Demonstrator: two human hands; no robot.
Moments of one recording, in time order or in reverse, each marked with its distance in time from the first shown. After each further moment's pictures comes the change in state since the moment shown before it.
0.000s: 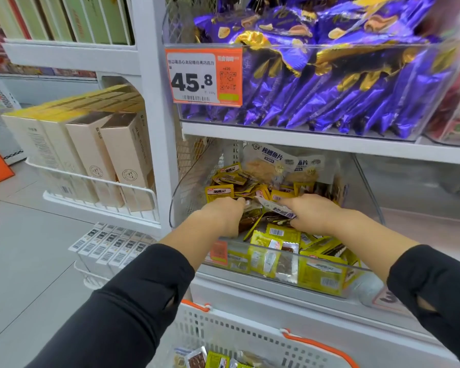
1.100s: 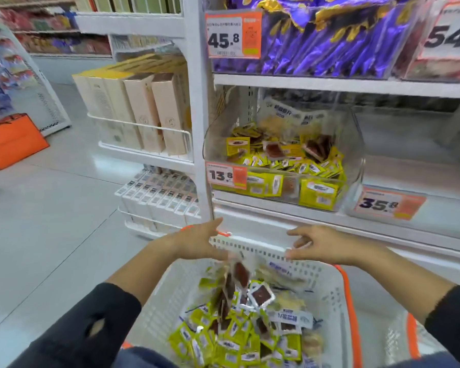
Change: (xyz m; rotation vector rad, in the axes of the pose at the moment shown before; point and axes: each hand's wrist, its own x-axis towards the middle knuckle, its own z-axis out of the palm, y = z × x) left_hand -0.201 -0.015 0.120 -0.750 -0.194 -0.045; right_hand -0.175 -0.077 0.083 0.539 -0.257 0.039
